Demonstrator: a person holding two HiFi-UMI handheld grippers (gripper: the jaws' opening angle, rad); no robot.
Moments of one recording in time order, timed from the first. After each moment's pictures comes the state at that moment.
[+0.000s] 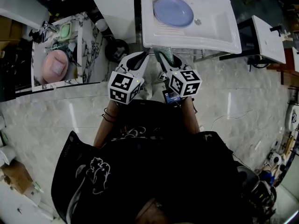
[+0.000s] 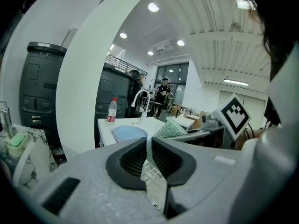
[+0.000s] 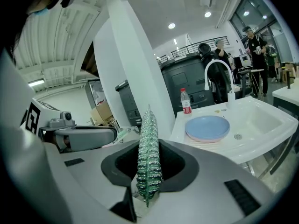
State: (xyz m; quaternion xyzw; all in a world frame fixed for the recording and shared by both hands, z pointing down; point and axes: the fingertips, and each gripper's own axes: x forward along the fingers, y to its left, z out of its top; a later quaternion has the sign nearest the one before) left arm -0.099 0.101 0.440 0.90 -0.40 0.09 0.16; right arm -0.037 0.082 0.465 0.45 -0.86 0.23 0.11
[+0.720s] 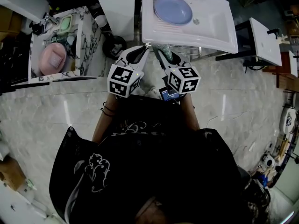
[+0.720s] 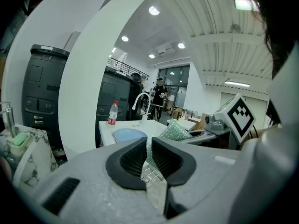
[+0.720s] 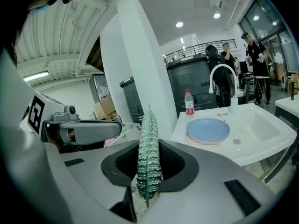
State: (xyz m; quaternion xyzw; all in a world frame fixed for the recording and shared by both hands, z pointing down) left arm -0.099 0.110 0.428 0.89 -0.41 0.08 0.16; right arm -0.040 0.100 0.455 0.44 -0.87 0.20 0.13
